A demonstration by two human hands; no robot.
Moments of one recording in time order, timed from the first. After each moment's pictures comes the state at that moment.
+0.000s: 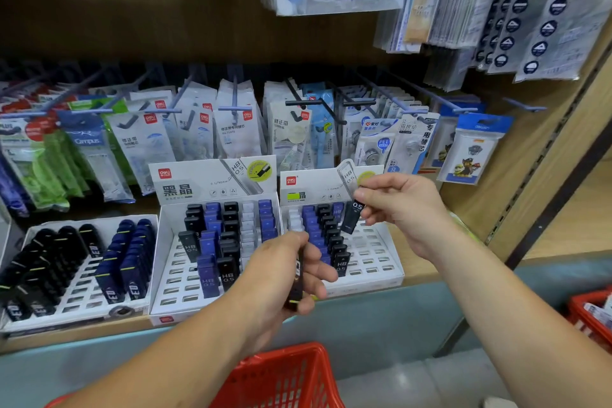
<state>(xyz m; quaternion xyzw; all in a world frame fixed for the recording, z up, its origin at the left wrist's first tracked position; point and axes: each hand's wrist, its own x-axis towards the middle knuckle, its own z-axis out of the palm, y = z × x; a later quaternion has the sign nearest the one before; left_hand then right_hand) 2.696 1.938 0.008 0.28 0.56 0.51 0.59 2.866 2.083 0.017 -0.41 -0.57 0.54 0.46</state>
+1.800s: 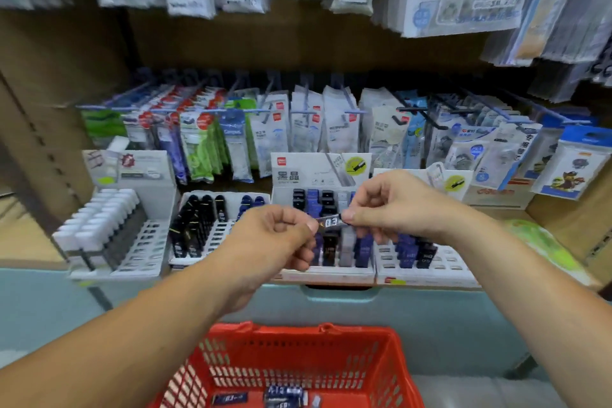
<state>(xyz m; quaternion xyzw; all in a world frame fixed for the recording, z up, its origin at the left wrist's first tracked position) 2.590 1.850 0.033 0.38 0.62 0.55 0.41 2.763 2.001 0.067 -0.28 -0.84 0.44 0.14</state>
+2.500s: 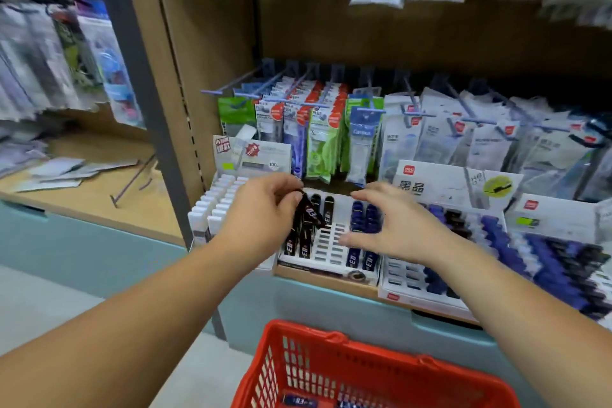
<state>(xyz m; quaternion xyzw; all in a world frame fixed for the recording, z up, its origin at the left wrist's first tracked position) 2.411 1.800 0.019 0.42 0.77 0.49 0.05 2.584 1.970 0.015 -0.25 -0.95 0.15 0.09</state>
